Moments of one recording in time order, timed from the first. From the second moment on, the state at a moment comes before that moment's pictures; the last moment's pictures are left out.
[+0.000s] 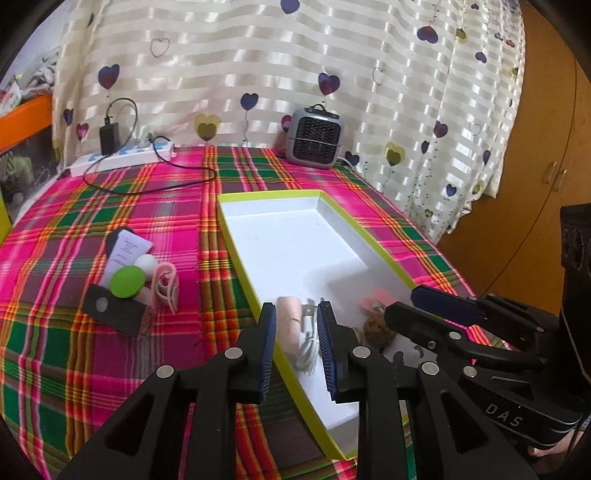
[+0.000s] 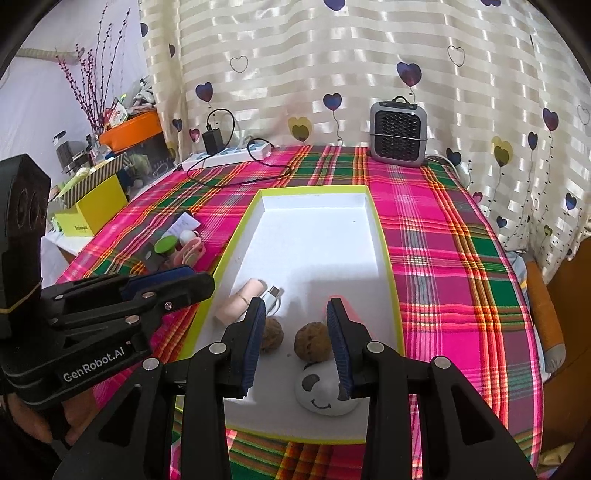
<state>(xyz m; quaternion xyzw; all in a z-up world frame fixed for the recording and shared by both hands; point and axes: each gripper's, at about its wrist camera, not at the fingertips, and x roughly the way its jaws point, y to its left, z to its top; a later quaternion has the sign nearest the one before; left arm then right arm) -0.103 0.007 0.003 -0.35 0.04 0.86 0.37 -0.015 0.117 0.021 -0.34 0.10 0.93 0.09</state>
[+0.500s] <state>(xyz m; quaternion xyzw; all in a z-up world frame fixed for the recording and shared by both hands) -0.116 -0.050 -0.002 -0.36 -0.01 0.87 0.34 -0.031 0.091 0.027 -0.33 0.09 0.94 0.05</state>
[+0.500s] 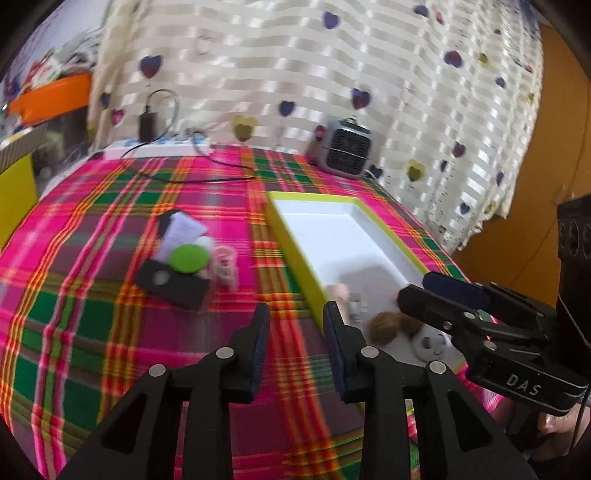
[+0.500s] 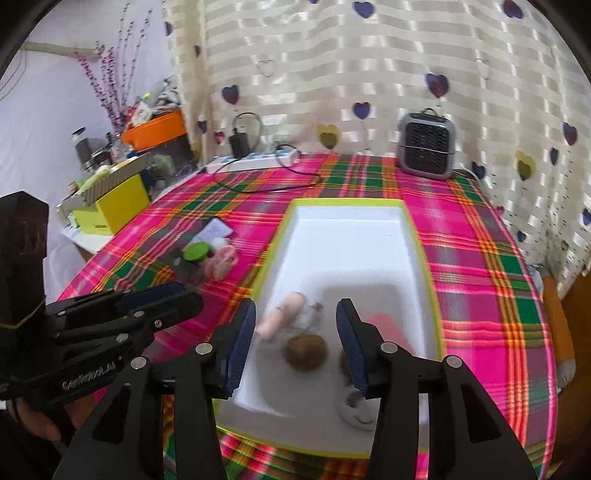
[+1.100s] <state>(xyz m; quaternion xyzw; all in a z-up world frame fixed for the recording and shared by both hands) -0.176 -0.105 -0.020 -0.40 -0.07 0.88 0.24 -0.087 0.051 0.020 -0.36 0.06 0.93 -0.02</state>
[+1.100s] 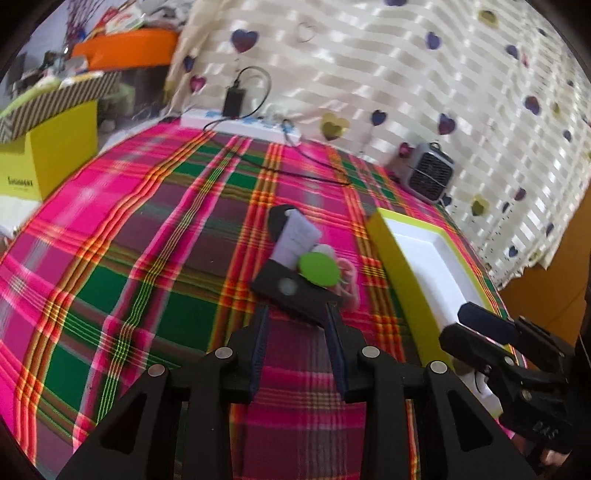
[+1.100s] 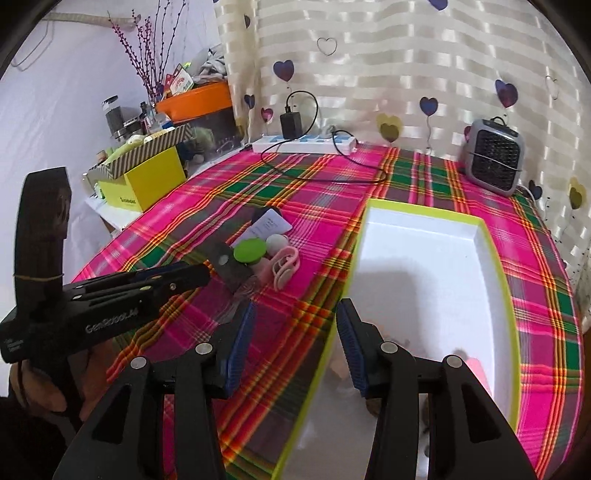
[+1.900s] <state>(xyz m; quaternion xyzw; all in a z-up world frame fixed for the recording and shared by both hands) -0.204 -0.068 -0.036 -0.46 -0.10 0.86 0.19 -0.097 0.063 0.016 -0.36 0.06 0.93 -0.05</state>
